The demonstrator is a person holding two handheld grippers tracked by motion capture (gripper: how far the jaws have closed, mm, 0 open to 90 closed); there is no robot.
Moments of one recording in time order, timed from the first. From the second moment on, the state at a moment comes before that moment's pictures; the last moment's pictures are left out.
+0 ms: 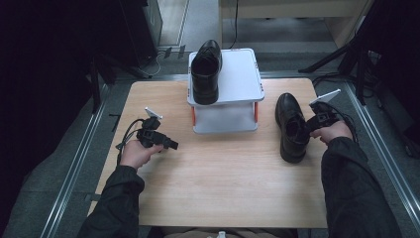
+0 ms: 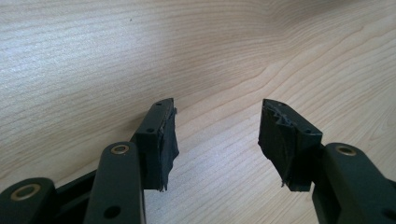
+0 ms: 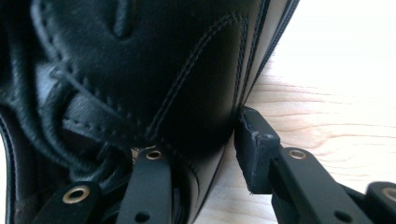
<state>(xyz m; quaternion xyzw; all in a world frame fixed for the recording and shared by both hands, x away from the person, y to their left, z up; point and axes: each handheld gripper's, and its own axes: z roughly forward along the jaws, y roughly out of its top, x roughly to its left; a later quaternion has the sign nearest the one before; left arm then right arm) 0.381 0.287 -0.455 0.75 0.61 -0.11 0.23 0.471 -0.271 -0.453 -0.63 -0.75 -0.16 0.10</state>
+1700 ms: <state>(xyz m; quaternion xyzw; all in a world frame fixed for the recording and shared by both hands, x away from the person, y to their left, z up) 0.381 0.289 -0.456 0.75 0.60 -0.11 0.24 0.499 -0.280 -0.363 -0.70 -0.68 -0.20 0.14</state>
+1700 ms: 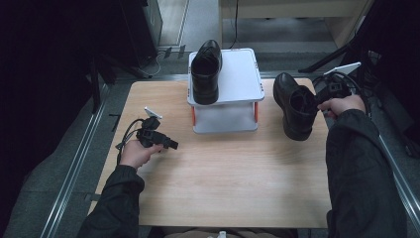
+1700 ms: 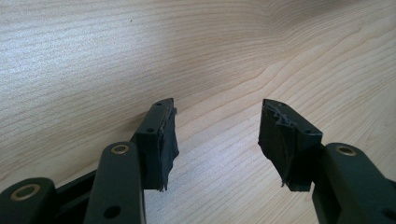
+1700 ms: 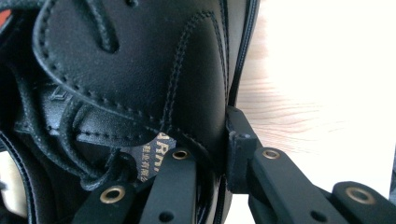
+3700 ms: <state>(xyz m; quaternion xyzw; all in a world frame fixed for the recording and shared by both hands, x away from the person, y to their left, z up) 0.381 0.288 -0.459 0.76 0.59 -0.13 0.24 0.563 -0.094 -0.268 -0.63 -0.74 -0.21 0.10</state>
